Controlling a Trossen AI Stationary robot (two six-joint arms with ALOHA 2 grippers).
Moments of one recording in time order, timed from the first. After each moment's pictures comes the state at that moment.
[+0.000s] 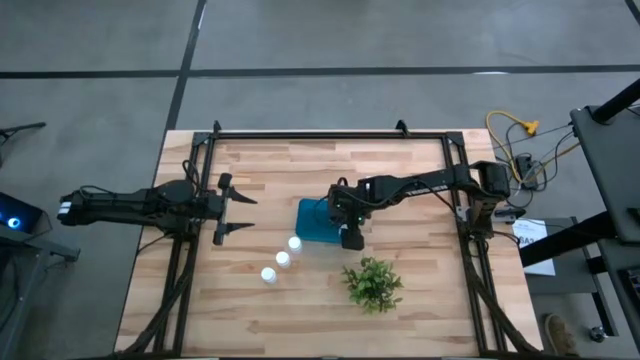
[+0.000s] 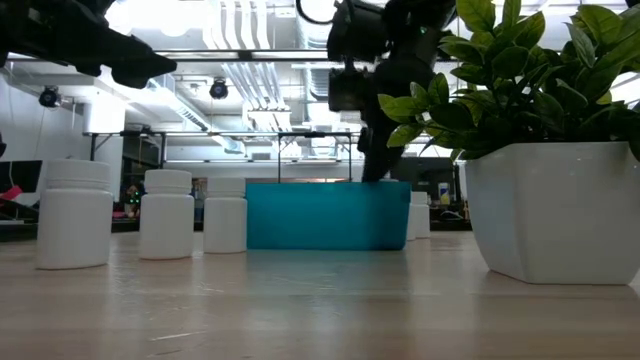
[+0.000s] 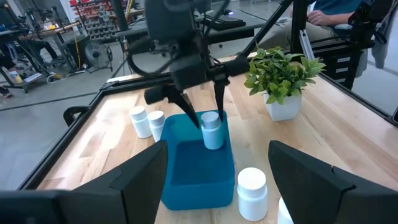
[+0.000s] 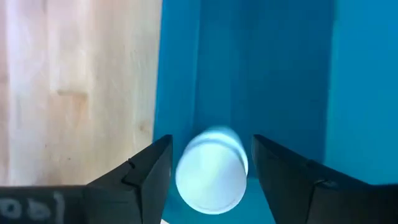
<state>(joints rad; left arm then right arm) -0.01 0.40 0.33 -0.17 0.02 0.16 -0.05 1.84 1.31 -0.64 -0.18 0.07</state>
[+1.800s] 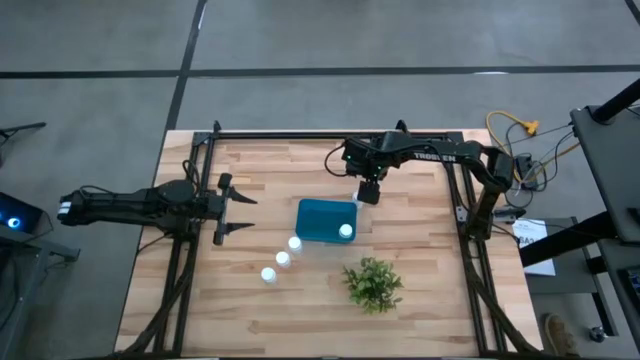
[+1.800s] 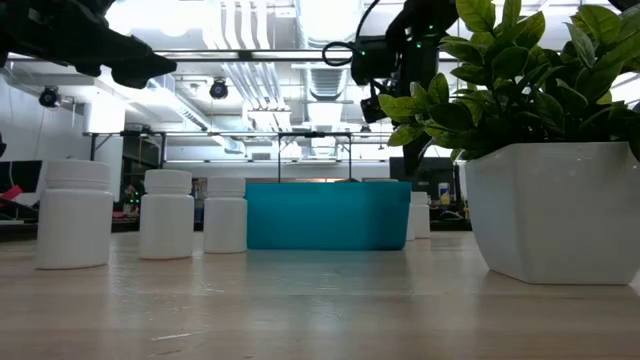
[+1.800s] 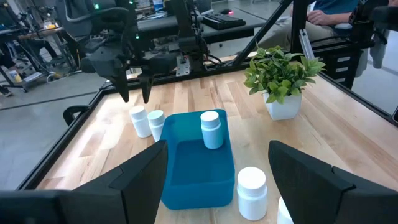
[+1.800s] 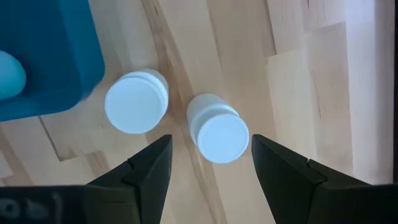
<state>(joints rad) -0.01 0.40 0.33 -0.17 0.02 0.16 -0.35 1.80 1.43 -1.05 0.09 -0.08</state>
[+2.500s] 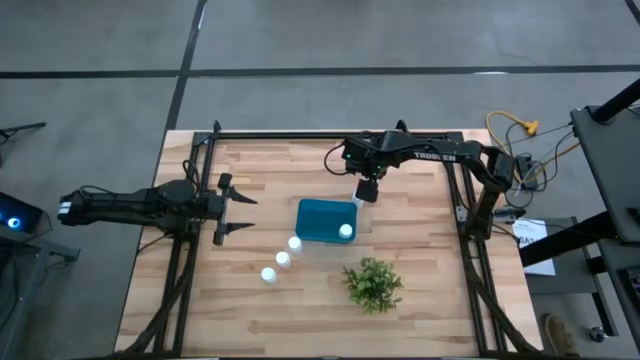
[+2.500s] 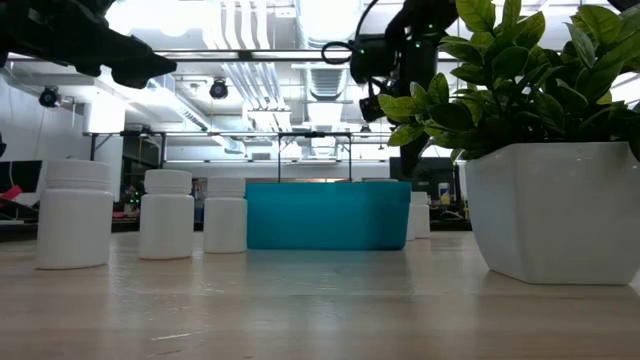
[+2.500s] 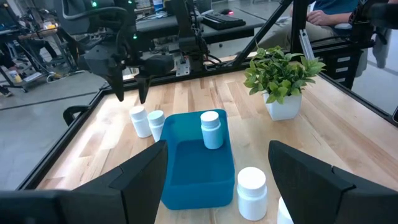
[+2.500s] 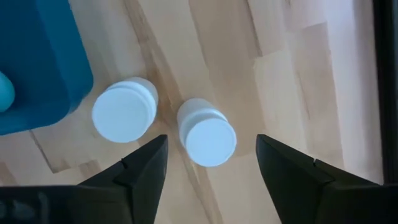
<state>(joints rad) -0.01 0.40 0.33 -0.17 0.02 0.16 -0.35 1.80 1.44 -1.04 0.13 -0.04</state>
